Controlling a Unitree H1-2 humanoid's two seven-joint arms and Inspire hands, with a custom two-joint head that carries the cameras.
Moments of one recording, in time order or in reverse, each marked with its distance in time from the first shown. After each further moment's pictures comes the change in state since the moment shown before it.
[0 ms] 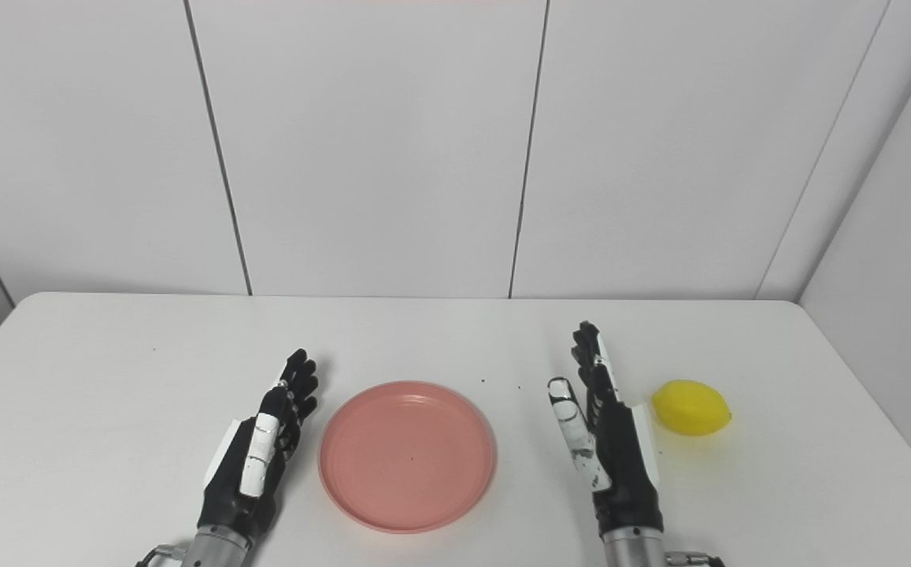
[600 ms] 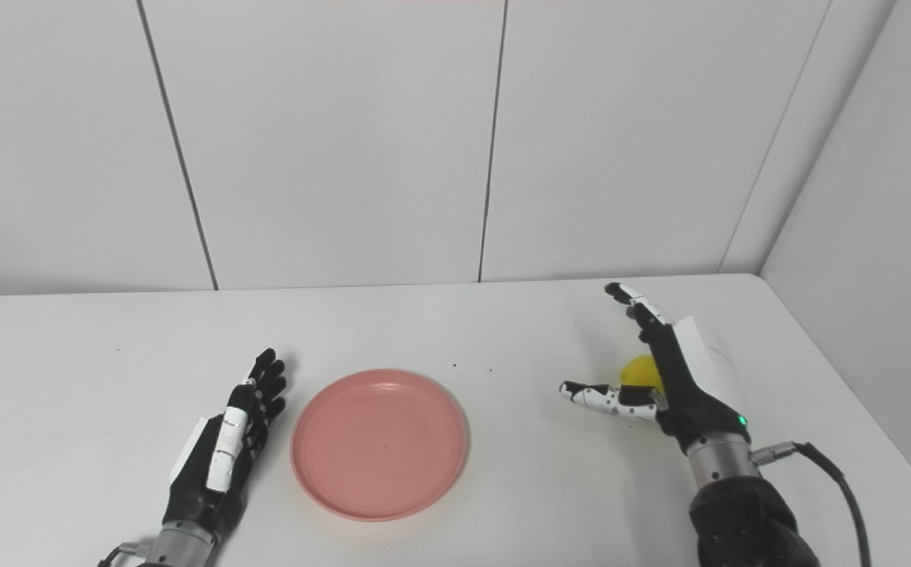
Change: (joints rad) left arm -0.021 0.037 0.003 0.016 -0.028 0.069 -0.038; right arm -0.071 -0.339 -0.022 -0.143 -0.417 0.401 0.142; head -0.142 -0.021
